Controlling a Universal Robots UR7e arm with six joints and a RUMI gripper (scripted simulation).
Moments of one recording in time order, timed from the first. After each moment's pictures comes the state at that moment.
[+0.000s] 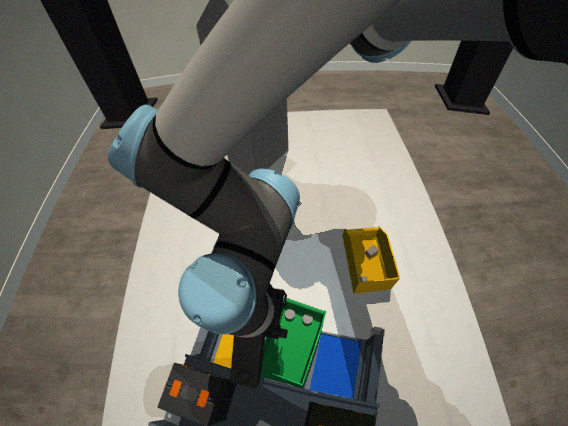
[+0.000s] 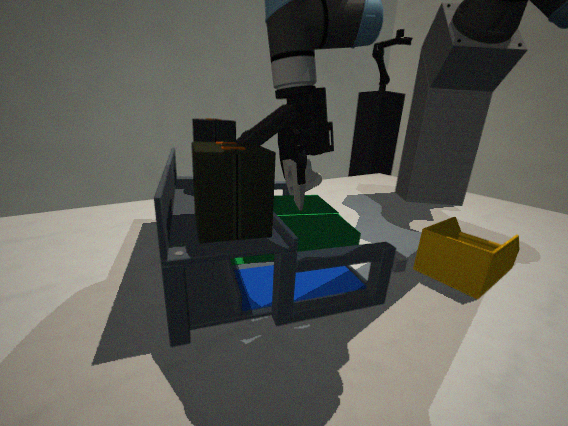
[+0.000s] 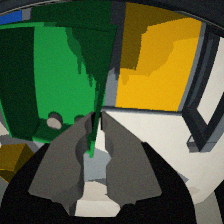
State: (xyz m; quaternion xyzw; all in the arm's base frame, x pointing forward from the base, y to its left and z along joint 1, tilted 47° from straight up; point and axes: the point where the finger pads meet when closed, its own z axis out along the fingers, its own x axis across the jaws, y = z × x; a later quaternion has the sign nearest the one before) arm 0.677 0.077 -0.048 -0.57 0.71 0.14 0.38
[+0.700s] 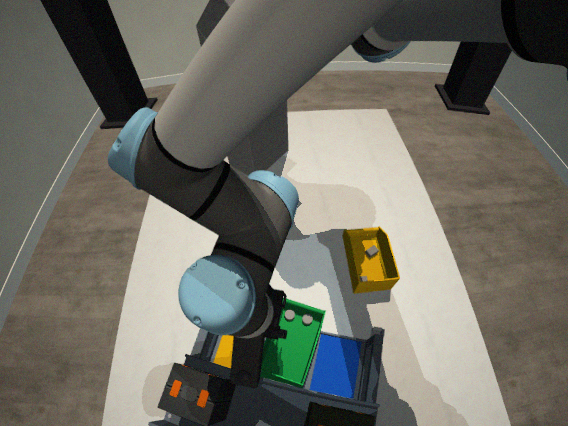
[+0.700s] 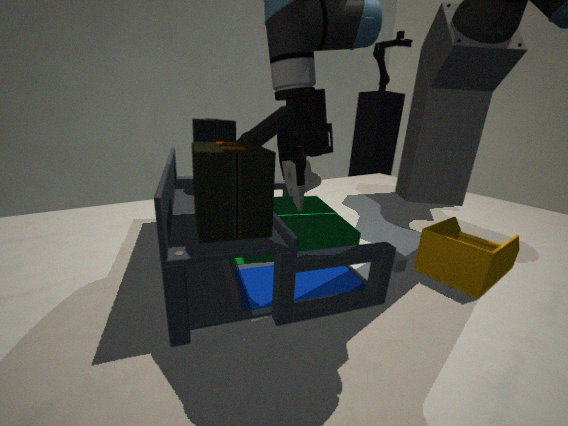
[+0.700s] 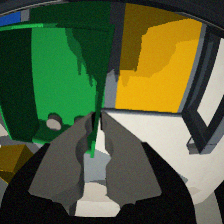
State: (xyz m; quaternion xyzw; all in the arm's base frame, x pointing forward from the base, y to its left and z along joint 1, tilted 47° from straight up) arm 0.679 0.078 -0.050 -0.57 0.71 0.14 0.38
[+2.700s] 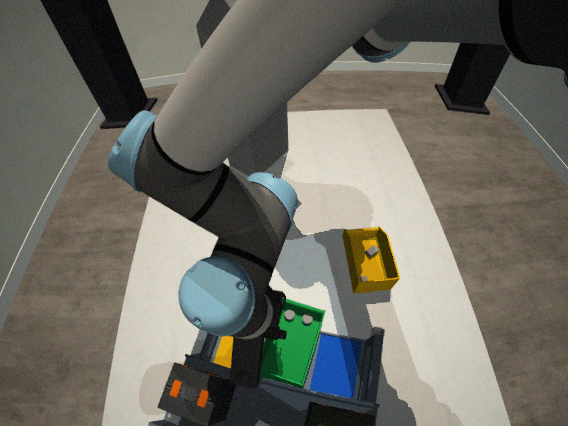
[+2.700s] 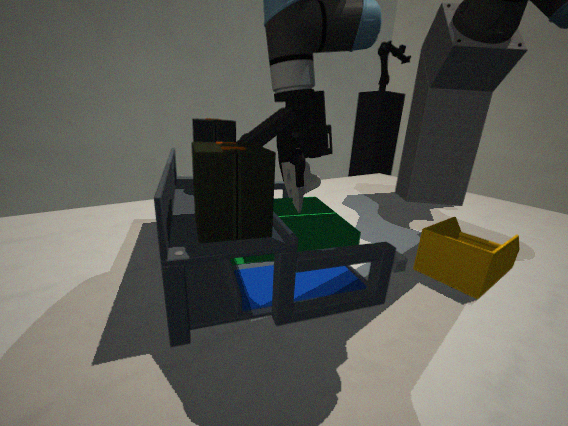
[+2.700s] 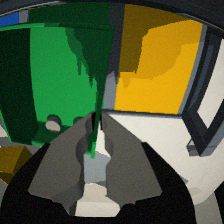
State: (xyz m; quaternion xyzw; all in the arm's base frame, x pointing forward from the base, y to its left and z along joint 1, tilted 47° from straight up) arm 0.681 0.078 -0.053 -0.57 0.71 0.14 0.38
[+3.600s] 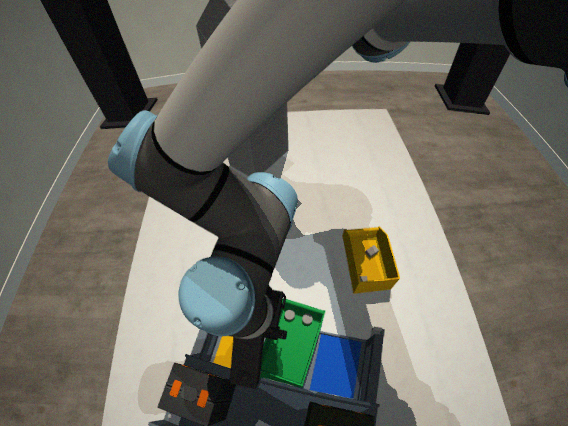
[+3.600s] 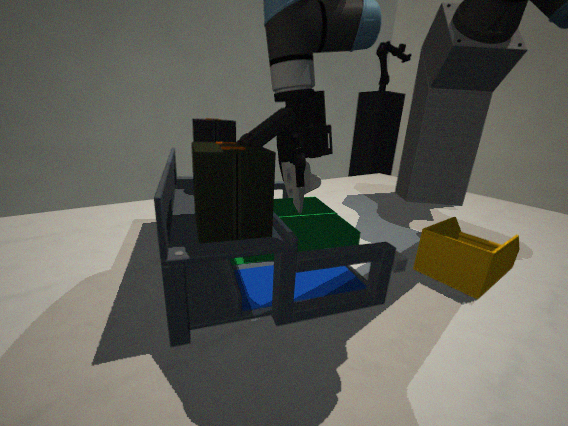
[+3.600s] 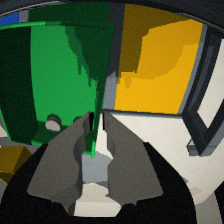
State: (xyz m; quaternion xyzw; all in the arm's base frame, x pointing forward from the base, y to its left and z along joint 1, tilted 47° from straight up) arm 0.681 0.078 -0.053 -0.57 0.71 0.14 0.38
